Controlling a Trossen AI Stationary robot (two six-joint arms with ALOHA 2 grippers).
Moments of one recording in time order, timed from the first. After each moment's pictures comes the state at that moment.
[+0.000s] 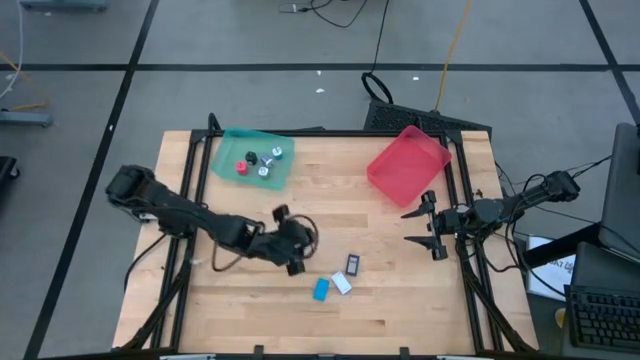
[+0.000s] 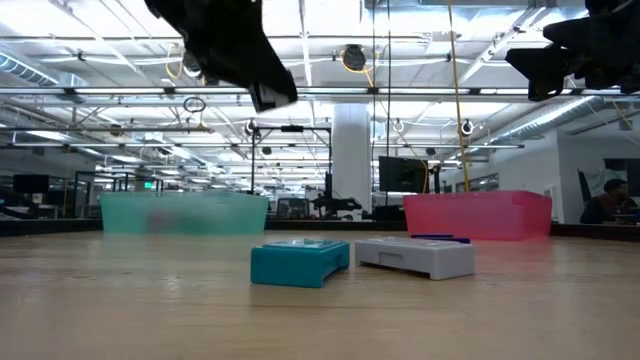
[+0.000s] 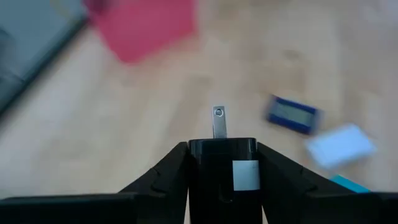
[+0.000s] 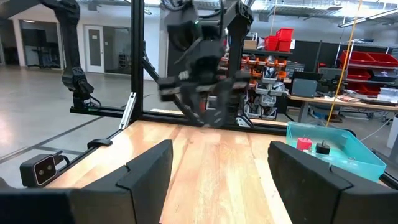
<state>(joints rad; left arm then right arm) -0.35 1.56 1.03 -0.23 -0.54 -0.33 0.37 0.22 0.02 0.33 0.24 -0.09</state>
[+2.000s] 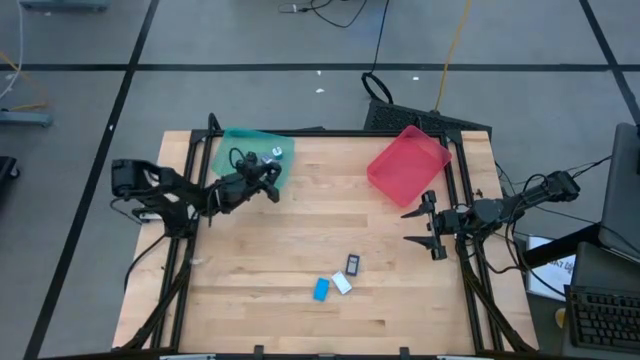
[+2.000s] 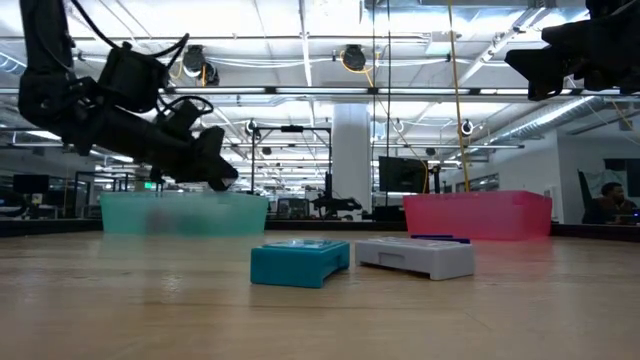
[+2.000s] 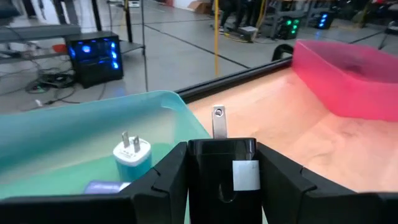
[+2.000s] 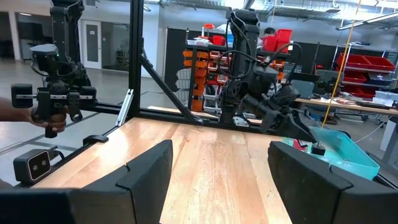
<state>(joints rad) 0.30 1.54 0.20 1.13 -0.47 -0.21 0.37 0.22 0.02 0.33 0.24 -0.12</state>
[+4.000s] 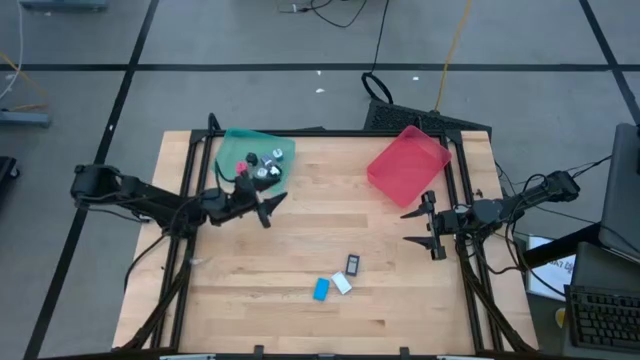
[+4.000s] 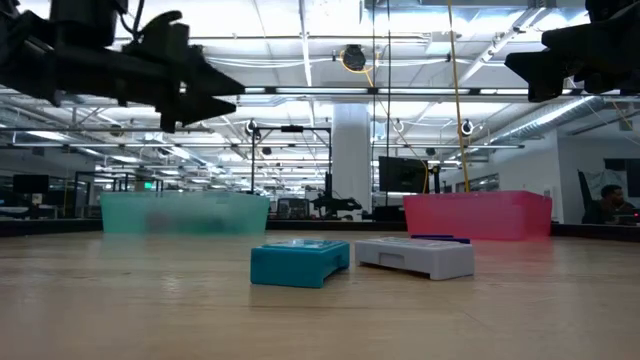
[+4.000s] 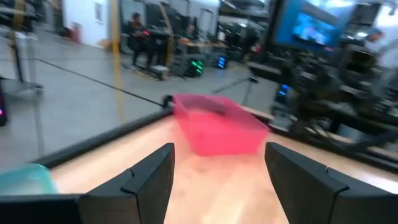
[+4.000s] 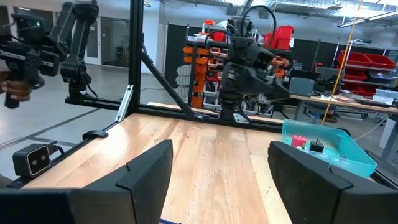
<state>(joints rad) -0.02 1.18 0.22 0.99 -0.45 -0.18 0.37 0.22 0.02 0.31 0.24 -0.12</state>
